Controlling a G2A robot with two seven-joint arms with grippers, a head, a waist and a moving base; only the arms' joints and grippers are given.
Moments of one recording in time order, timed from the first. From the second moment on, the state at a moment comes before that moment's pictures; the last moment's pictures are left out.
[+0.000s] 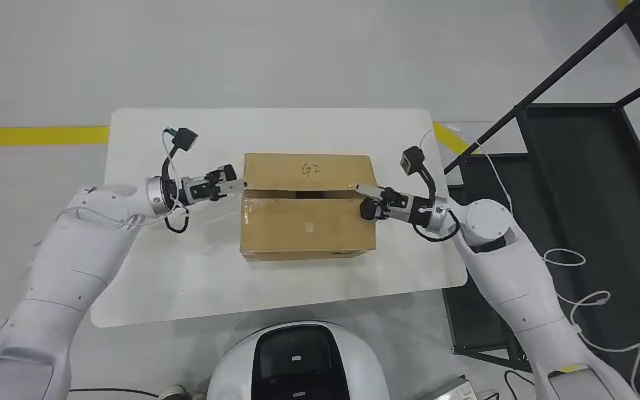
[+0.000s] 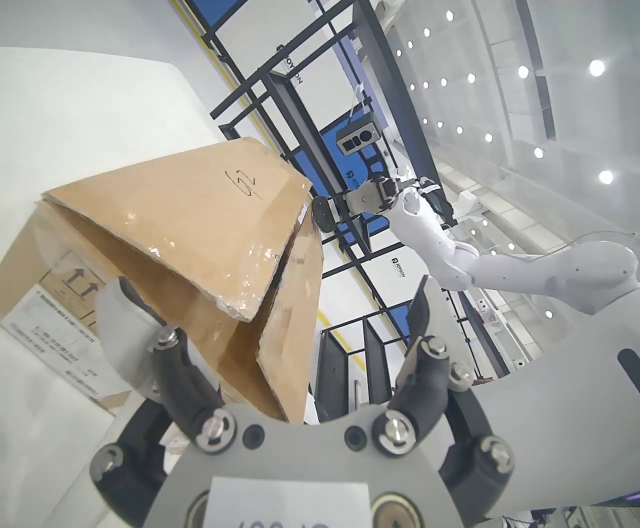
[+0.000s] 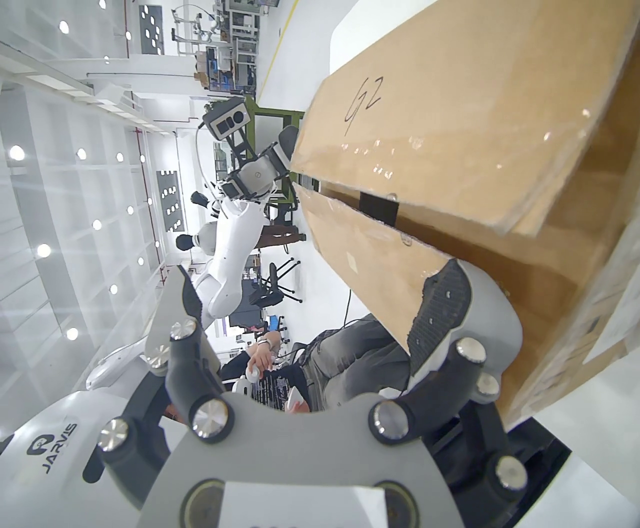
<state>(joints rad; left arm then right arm) 0.72 -1.01 -0.87 -1.00 -0.40 -0.82 -1.00 -1.19 -1.01 1.29 -1.46 0.36 -0.15 0.98</state>
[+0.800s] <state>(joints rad) 0.88 -0.94 -1.08 -1.12 -0.49 -0.78 -0.94 -1.08 -1.01 1.30 -1.39 0.45 -0.12 1.11</state>
